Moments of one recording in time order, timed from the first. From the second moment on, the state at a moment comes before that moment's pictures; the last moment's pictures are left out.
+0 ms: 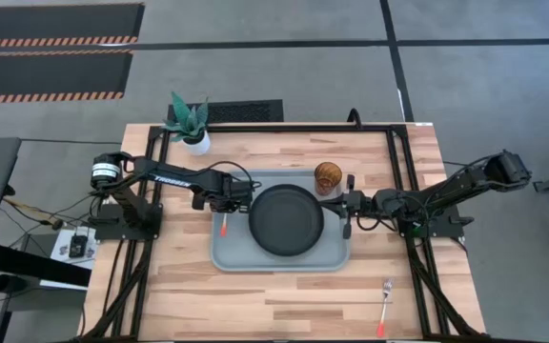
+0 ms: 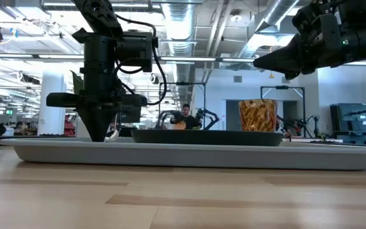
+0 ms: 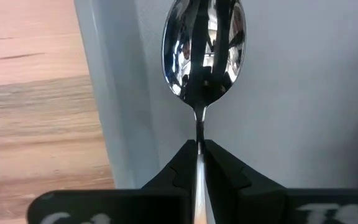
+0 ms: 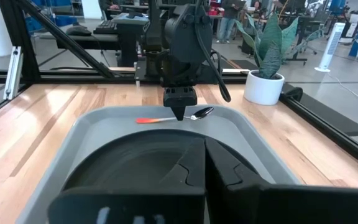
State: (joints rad) left arm 0.12 1.69 0.96 -0.78 -0.09 -1.35; right arm 0.16 1.09 0.20 0.80 0.31 -0.01
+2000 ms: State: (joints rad) left arm -0.20 1.15 0.16 0.73 -0.43 -0.29; right arm 0.46 1.09 0.57 -0.19 0.48 0.86
